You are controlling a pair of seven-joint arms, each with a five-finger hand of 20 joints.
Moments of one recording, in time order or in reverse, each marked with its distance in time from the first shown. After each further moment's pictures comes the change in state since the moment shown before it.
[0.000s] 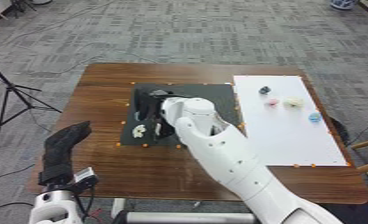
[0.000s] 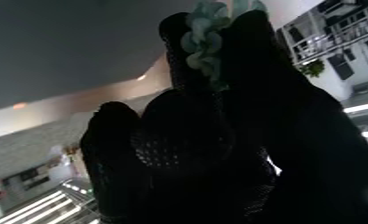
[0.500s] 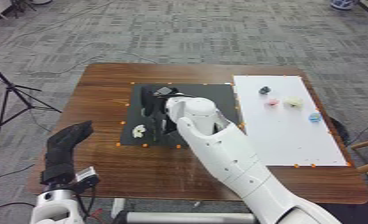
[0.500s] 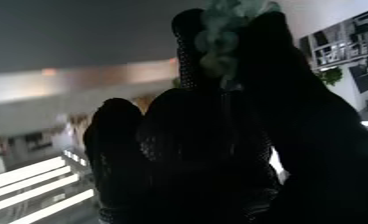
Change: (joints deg) left arm -0.8 0.0 0.6 0.2 0.2 -0.2 -0.5; right arm 0.3 -1.1 2.6 3.9 -8.7 2.3 -3.0
